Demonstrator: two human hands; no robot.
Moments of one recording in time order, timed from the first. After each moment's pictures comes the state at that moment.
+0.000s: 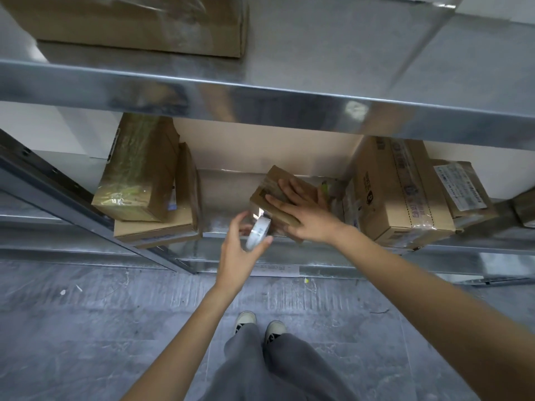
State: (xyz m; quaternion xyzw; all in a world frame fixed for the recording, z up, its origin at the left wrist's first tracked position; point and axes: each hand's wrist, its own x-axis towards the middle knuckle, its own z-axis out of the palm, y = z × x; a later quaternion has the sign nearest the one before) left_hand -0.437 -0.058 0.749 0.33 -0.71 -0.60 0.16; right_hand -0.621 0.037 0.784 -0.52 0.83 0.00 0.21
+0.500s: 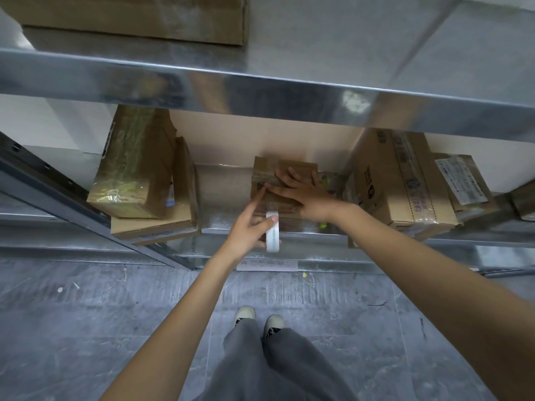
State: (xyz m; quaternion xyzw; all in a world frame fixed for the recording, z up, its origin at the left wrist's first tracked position) left_hand -0.474 -0.081 0.766 0.28 -0.63 -0.72 0.00; right_hand -0.648 0.021 0.790 -0.54 0.80 0.04 0.26
